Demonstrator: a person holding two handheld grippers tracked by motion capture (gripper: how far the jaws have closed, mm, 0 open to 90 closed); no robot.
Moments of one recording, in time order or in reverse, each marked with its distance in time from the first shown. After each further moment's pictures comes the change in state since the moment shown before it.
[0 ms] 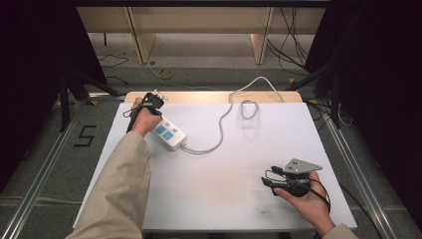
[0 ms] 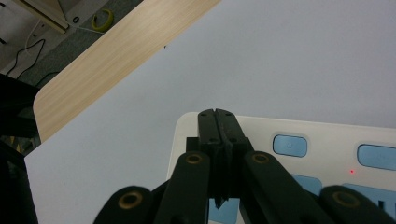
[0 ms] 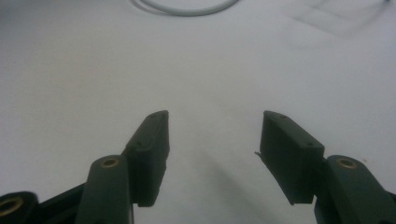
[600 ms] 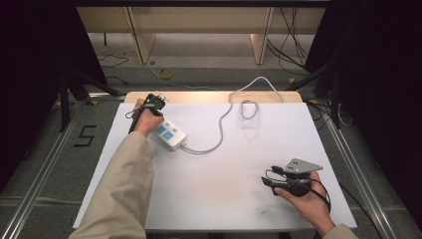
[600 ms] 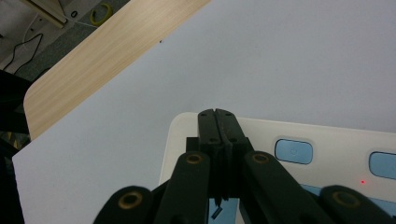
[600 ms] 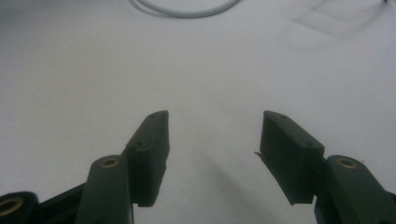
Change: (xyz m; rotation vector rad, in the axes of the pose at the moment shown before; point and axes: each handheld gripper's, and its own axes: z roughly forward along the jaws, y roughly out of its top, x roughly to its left) left arm -0.004 -0.001 0.011 0.018 0.002 -0.007; right arm 0.000 0.000 -0.001 -0.007 -0.002 0.001
